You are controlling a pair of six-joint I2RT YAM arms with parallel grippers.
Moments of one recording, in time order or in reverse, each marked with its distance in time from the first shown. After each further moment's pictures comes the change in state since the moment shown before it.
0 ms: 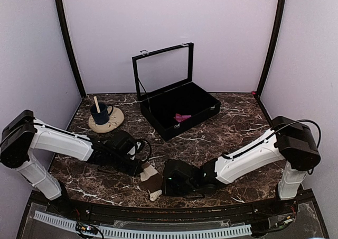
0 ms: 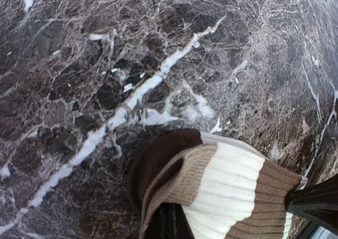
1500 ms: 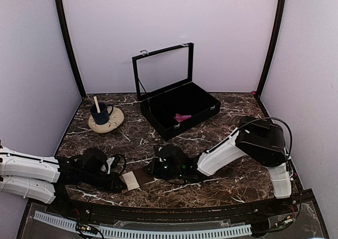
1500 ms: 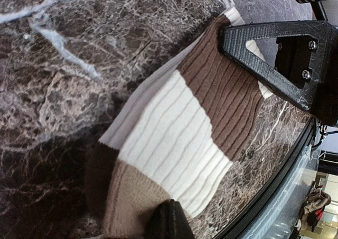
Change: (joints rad) left arm -0.001 -0.491 -0.427 0.062 0.176 -0.342; right arm -0.171 0.290 0.132 0.506 -0.153 0.044
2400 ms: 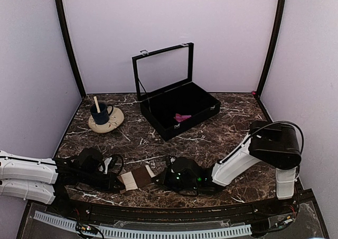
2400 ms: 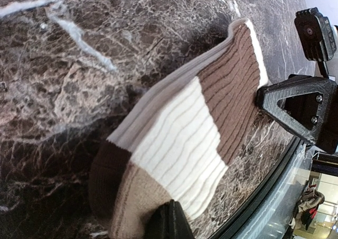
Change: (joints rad) left arm 0.051 -0.051 -0.035 -0.004 0.050 0.011; right arm 0.082 -0.112 -0.255 0.179 0.043 0.184
